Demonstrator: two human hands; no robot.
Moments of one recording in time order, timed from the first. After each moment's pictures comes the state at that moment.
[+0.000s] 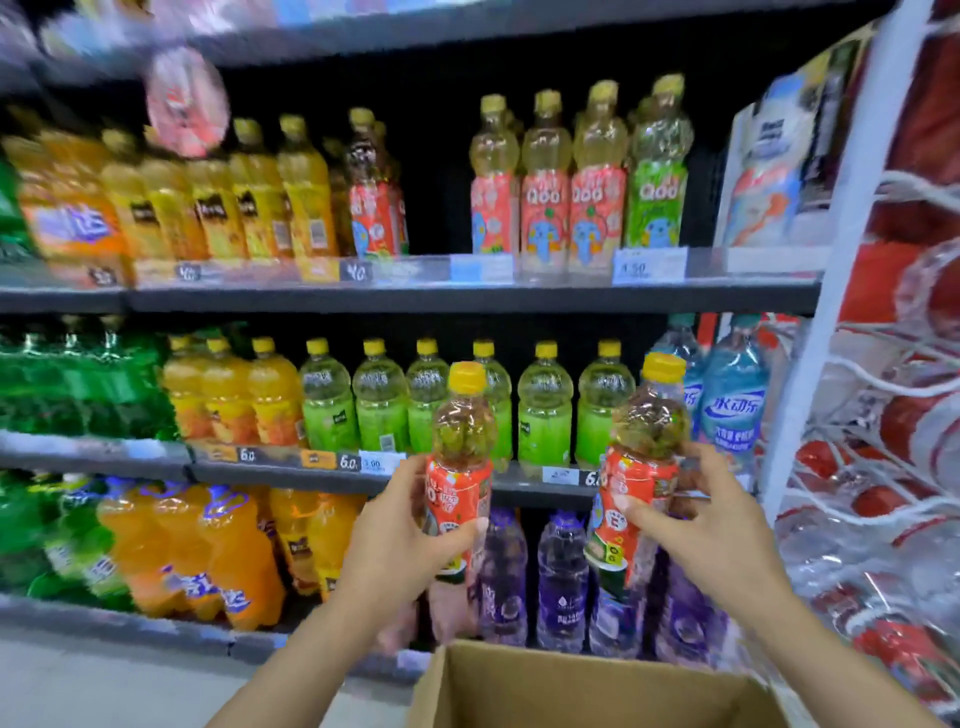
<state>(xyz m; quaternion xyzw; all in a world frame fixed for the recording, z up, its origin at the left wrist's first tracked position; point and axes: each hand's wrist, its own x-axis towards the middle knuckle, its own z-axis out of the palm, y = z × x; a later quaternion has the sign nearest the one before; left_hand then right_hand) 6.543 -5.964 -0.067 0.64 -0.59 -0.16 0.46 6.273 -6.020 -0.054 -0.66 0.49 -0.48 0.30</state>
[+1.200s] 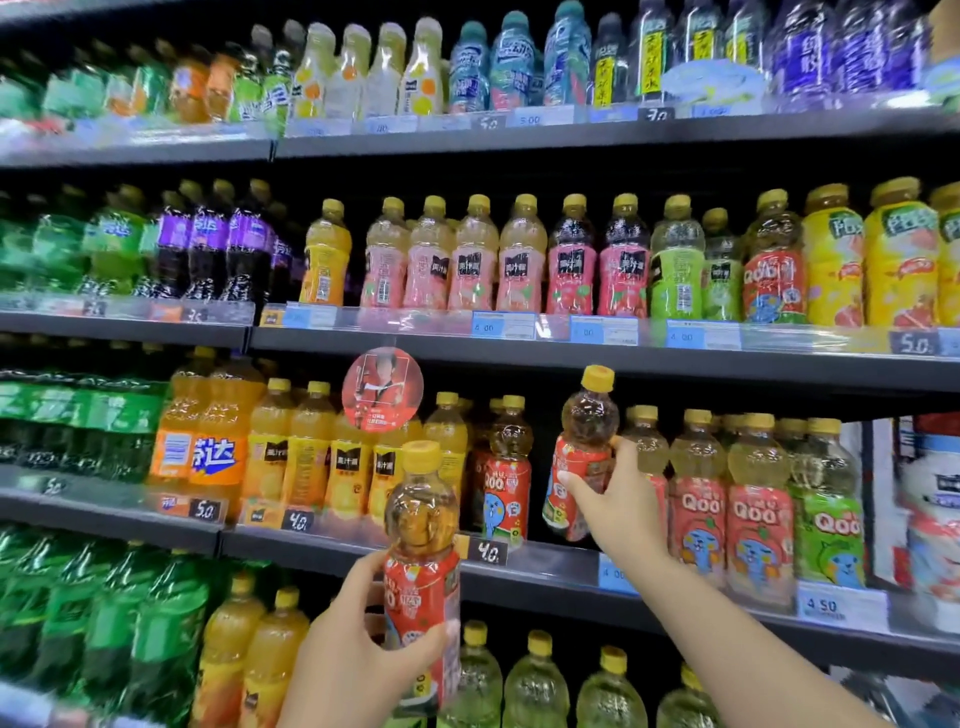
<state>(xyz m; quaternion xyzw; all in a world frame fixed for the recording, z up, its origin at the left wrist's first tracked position) 6.733 -6.012 0.091 0.58 -0.53 -0.10 0.61 6.534 -6.177 0.183 -0.71 0.39 -0.58 0.12</state>
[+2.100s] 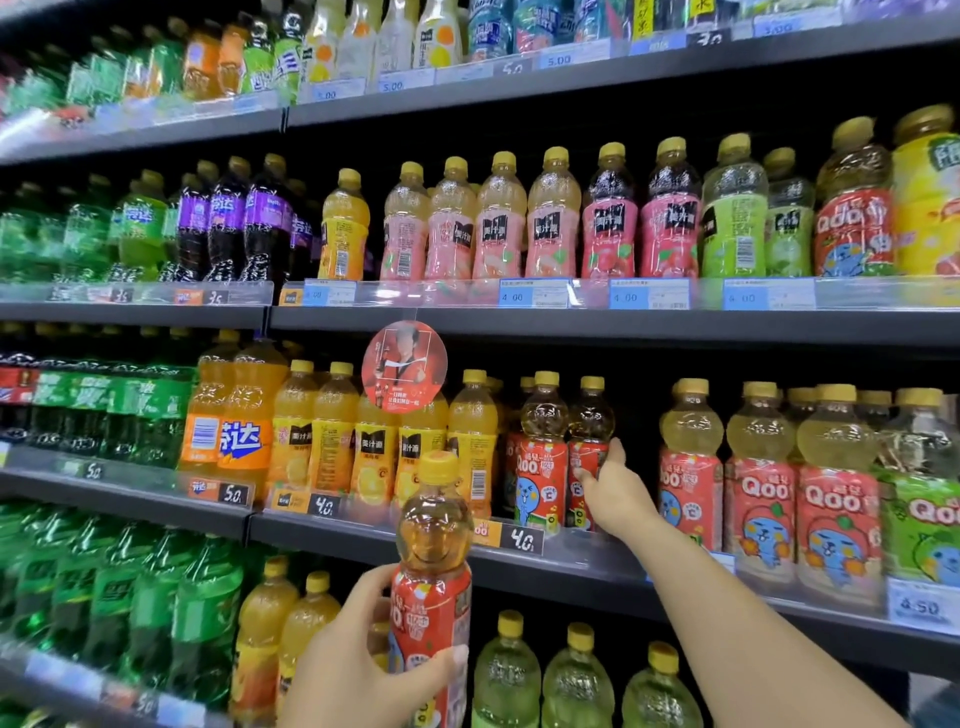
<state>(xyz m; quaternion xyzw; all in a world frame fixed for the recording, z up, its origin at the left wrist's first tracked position) 6.755 -6.016 0.074 0.61 -0.53 -0.11 0.58 6.585 -6.261 0.168 -0.73 0.52 -0.43 0.15</state>
